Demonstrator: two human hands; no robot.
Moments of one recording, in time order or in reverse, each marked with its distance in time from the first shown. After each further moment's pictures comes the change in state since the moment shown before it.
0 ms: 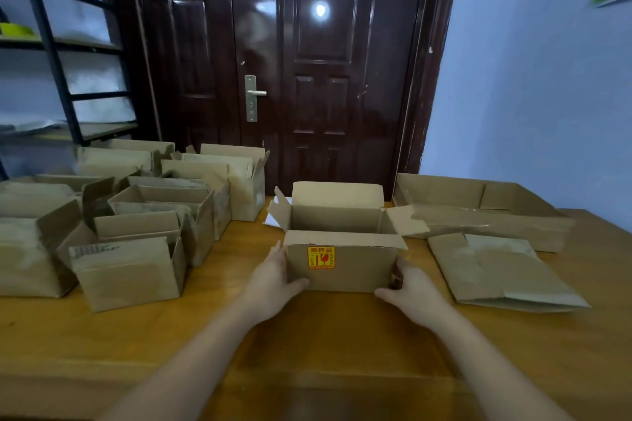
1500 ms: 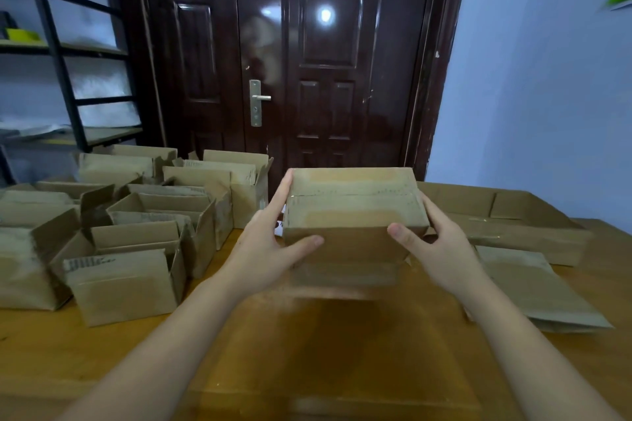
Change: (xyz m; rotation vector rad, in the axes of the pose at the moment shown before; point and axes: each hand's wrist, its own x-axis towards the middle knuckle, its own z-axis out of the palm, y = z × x) left_hand -0.003 0.056 -0.073 -0.227 0.250 0.309; right_hand -0.008 -0.080 -0.067 0.255 0.284 -0.287
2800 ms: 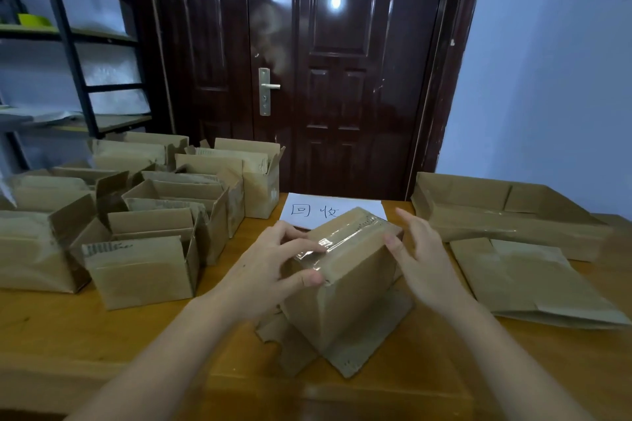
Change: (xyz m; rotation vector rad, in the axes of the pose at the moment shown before) left_hand -0.035 -0.037 -0.005 0.332 -0.248 0.071; right_hand -0.005 0.025 0.053 -0.204 -0.021 0.028
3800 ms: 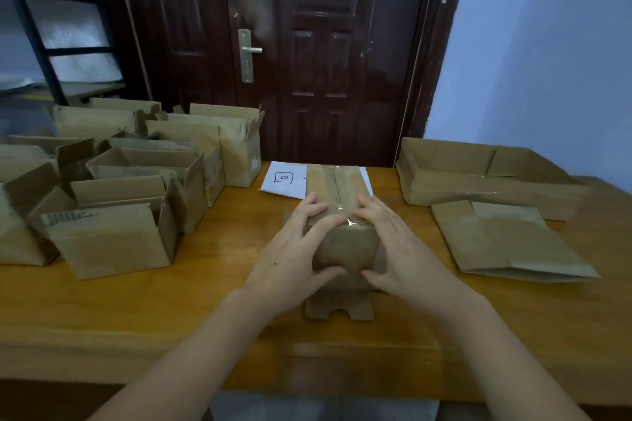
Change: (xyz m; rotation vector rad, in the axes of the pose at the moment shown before) left_hand 0.007 0.034 0.082 0.140 0.240 0.162; right_hand -0.040 0.012 -0.009 -0.371 -0.273 -0.352
